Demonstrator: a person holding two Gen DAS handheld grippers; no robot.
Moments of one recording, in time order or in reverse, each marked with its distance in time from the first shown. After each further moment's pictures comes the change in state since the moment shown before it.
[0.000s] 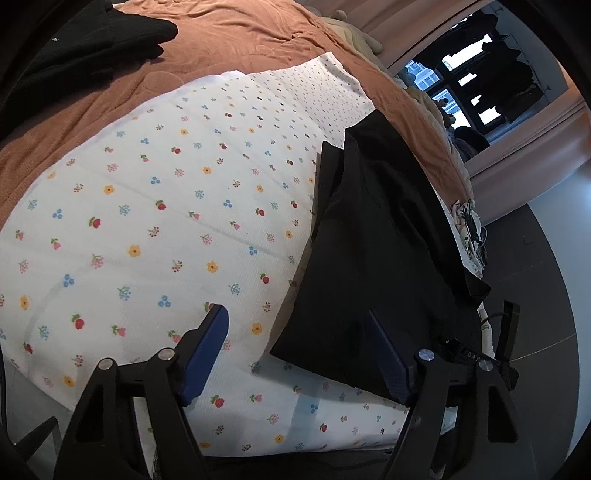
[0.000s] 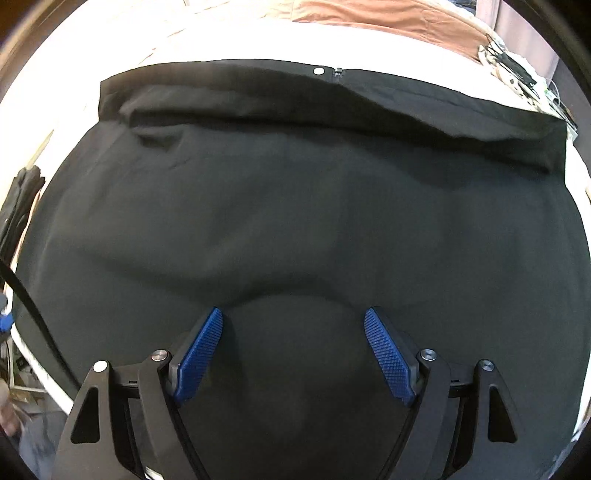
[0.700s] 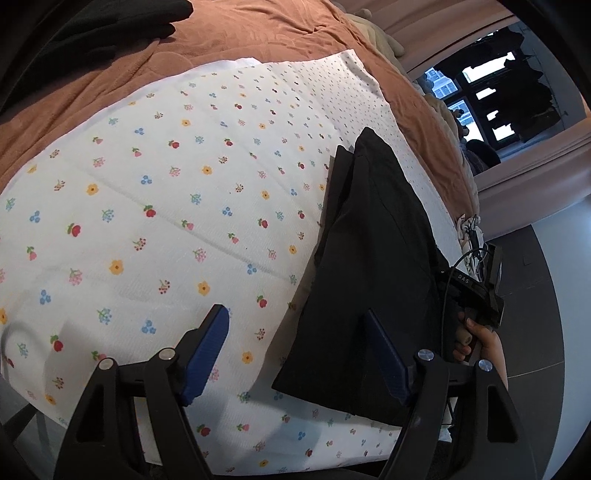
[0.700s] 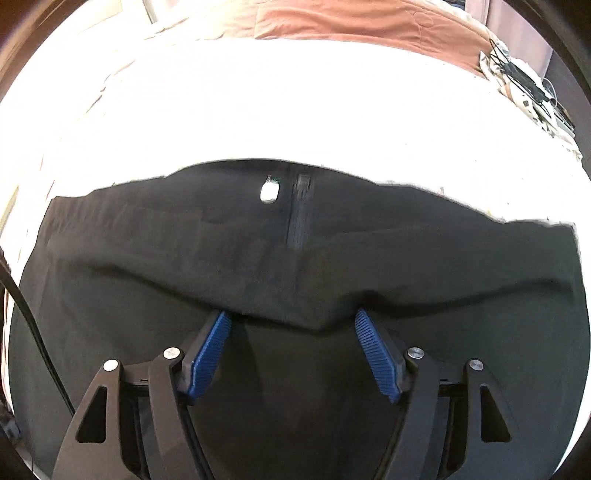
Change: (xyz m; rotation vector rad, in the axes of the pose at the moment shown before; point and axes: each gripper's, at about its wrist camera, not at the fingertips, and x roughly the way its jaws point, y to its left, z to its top) left arm 0.011 0.006 0.018 -0.107 0.028 -0.005; right arm 0.081 -0.008 0.143 0.124 -0.057 -0.043
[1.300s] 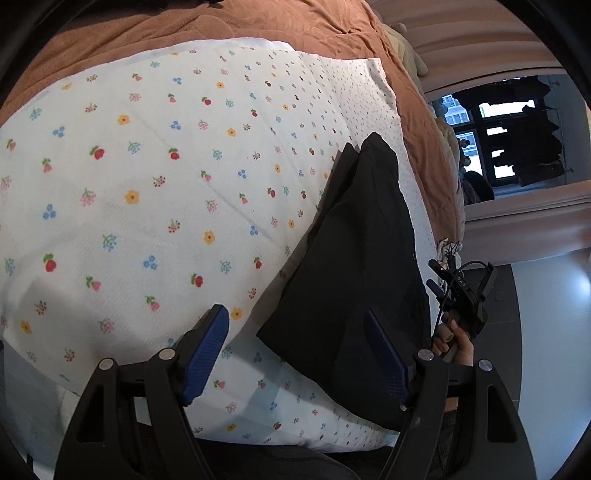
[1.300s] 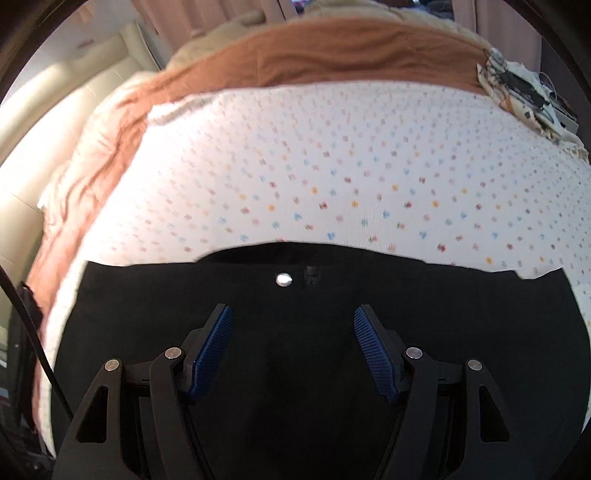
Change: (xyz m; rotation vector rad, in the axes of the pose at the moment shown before) left arm -0.009 0.016 -0.019 -0.200 0.042 -0.107; right arm -0.050 -0.040 0.008 0.093 -0.150 0.131
